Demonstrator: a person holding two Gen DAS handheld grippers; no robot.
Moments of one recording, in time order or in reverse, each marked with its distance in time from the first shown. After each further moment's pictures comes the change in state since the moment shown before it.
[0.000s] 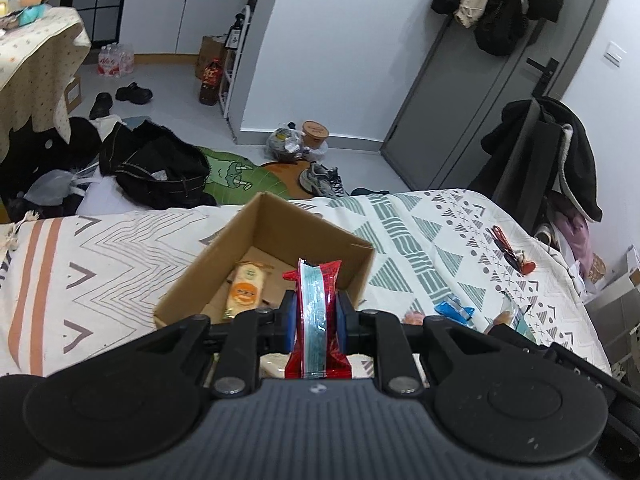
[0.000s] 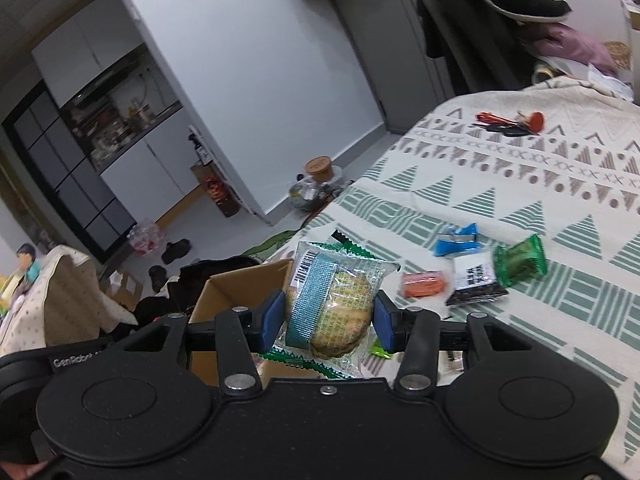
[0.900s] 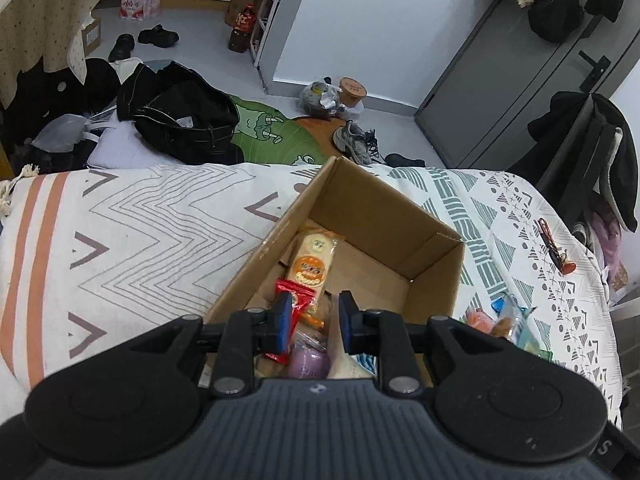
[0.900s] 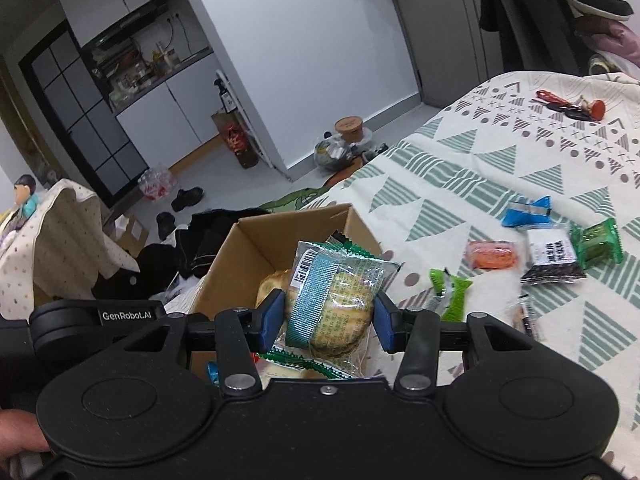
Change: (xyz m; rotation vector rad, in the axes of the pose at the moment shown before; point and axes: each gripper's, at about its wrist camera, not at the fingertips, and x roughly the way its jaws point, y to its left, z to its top) left arm 0.066 0.068 0.016 -0.091 0.145 0.035; right arm 0.057 0.059 -0.030 -0.115 0.111 0.023
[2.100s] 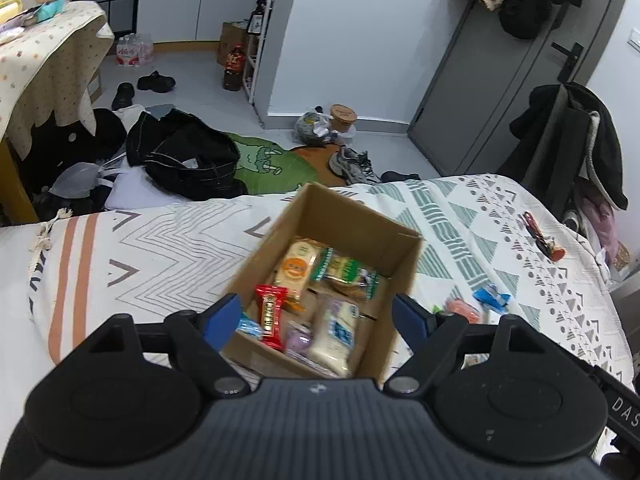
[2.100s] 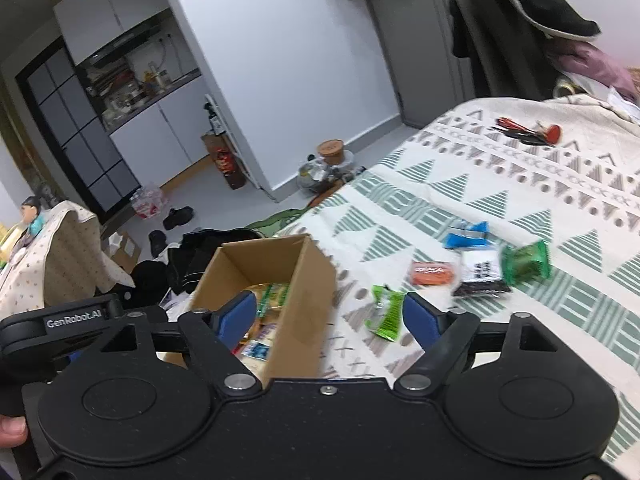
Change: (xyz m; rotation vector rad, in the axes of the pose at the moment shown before) left arm -0.070 -0.041 -0.021 0.108 -0.088 0.042; right arm -0.074 -0.038 0.011 0.020 -0.055 -0.047
